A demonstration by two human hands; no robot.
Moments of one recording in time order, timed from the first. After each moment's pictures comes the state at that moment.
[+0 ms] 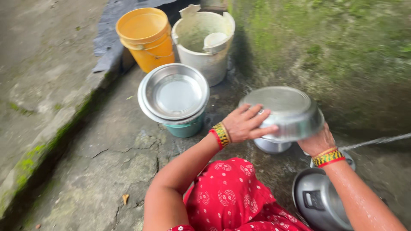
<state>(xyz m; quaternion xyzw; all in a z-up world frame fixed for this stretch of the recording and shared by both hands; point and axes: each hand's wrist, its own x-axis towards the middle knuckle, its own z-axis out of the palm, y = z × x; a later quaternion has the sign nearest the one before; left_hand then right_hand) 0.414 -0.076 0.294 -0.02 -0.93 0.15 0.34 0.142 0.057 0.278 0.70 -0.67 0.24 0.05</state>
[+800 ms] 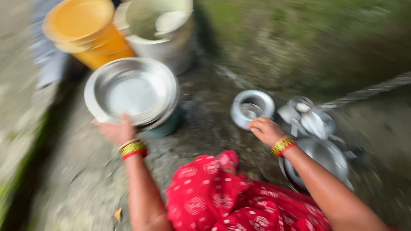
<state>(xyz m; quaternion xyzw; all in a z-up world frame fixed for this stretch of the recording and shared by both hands) 0.646 -0.210 0.119 0.69 -0.54 -0.09 0.48 0.159 0.067 0.114 0.65 -0.68 0.29 -0.18</state>
